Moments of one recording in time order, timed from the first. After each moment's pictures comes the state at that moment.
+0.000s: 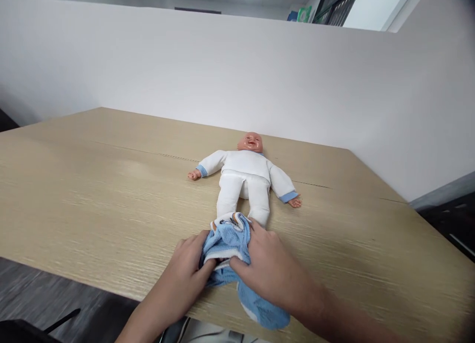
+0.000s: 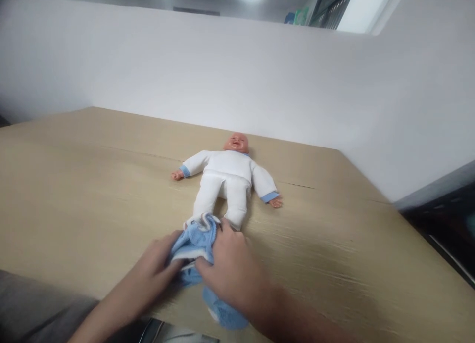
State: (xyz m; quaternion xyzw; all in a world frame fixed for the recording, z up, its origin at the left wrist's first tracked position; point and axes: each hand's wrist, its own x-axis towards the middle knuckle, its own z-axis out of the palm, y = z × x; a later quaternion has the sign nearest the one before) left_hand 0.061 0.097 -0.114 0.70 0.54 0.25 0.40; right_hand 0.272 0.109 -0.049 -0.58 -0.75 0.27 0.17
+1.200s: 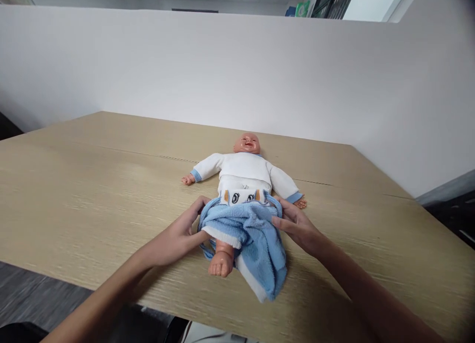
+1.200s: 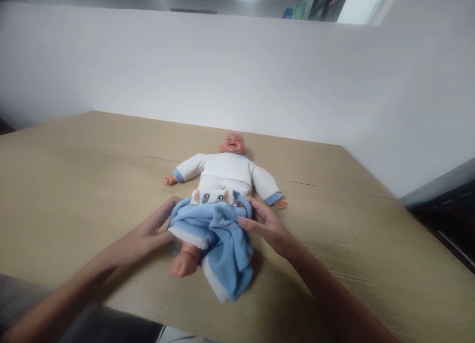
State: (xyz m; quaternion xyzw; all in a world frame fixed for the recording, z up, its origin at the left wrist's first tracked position) left_hand 0.036 0.164 -0.077 0.73 0.37 0.29 0.49; right_hand 0.368 0.168 -0.104 -0.36 -0.56 0.62 0.42
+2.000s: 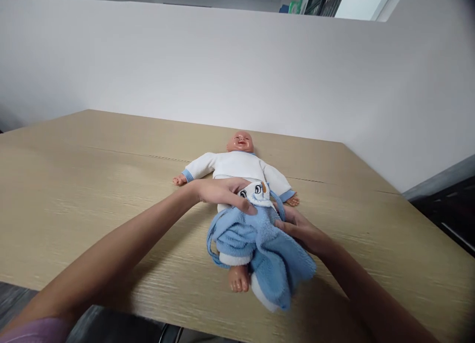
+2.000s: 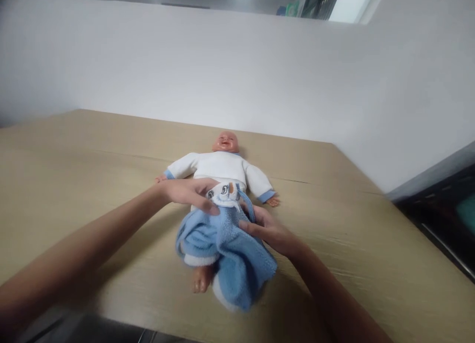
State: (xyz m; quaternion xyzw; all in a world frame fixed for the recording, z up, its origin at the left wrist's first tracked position) left_hand 0.134 0.269 -0.027 0.74 0.07 0.05 0.67; right_hand 0.387 0.161 -0.091 -0.34 -0.54 0.68 0.36
